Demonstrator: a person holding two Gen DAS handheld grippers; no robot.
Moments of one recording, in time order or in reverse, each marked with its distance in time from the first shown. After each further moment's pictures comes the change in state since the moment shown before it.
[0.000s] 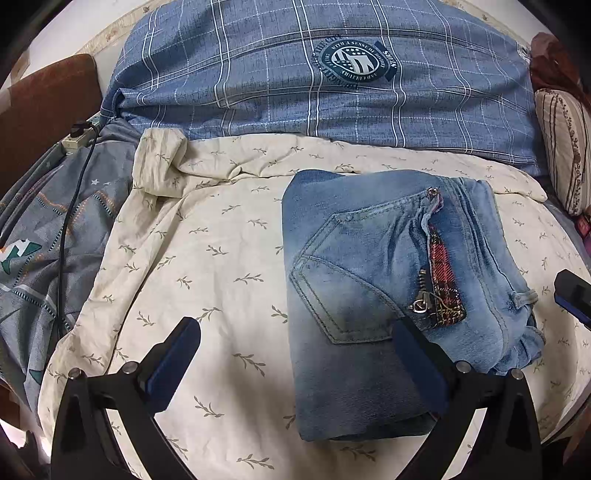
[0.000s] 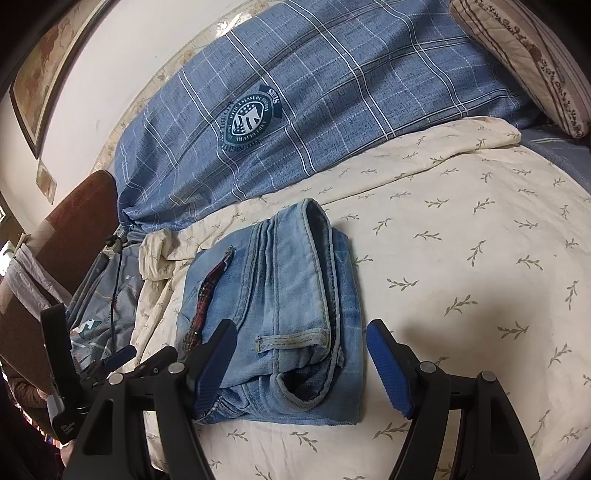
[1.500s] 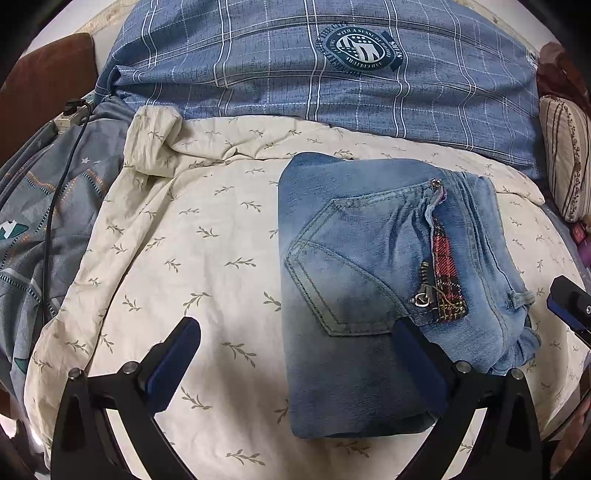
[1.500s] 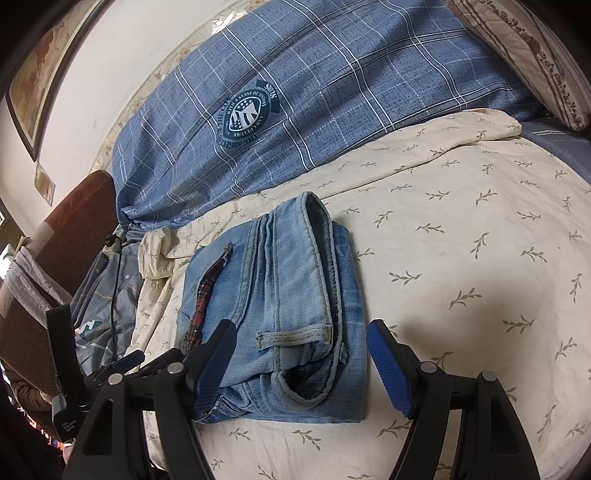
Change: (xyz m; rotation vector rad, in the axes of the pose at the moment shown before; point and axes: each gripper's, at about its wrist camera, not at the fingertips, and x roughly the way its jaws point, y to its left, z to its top) left arm 0.011 0.004 -0.001 -0.042 0.058 -0.042; right arm 0.004 -0.001 -0.002 0.014 0.018 0.004
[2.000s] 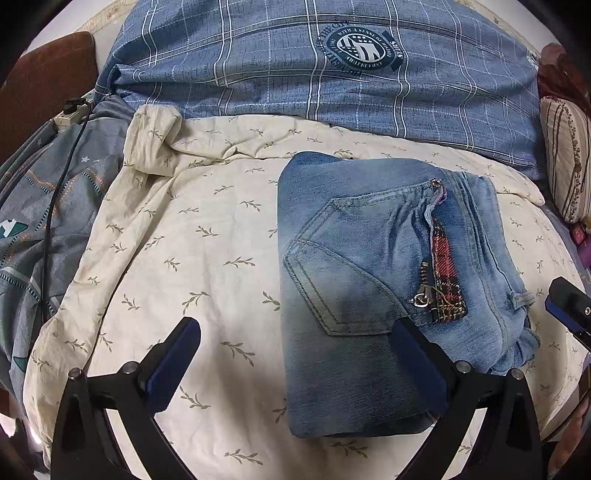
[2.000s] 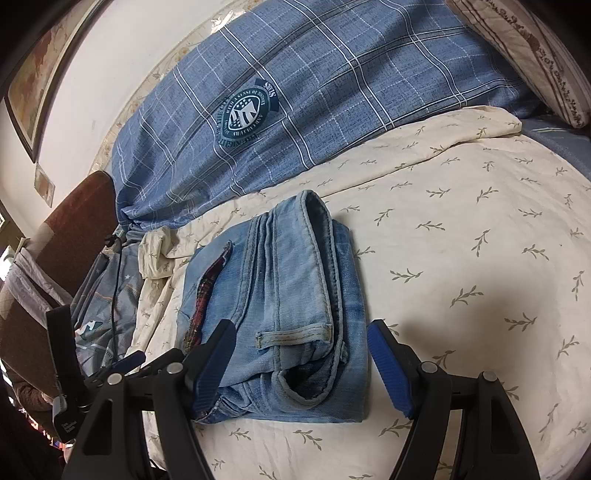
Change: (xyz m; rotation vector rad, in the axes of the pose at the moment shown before) left arm 0.001 0.000 0.000 -0.002 0.000 -0.001; right arm 0.002 -0.001 -0.001 0.007 0.004 0.003
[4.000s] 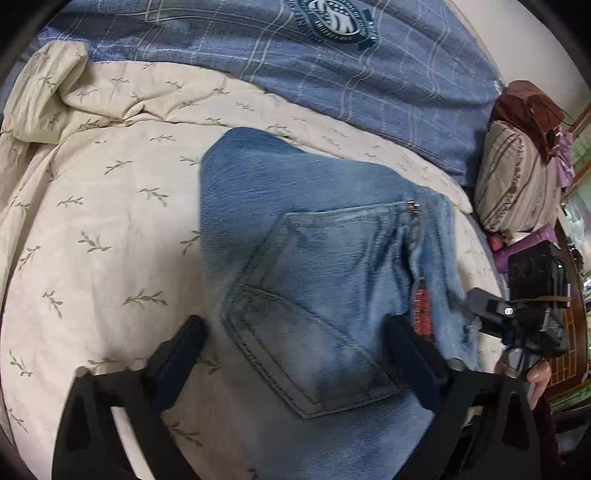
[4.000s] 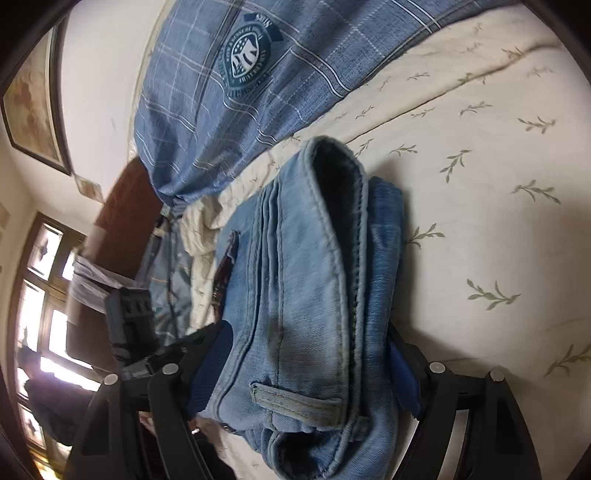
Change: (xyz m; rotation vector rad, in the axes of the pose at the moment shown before) left arm 0.062 0.014 0.042 -0.041 0.174 -0.506; right arm 0.087 -0.037 0.036 0.111 0.301 0.344
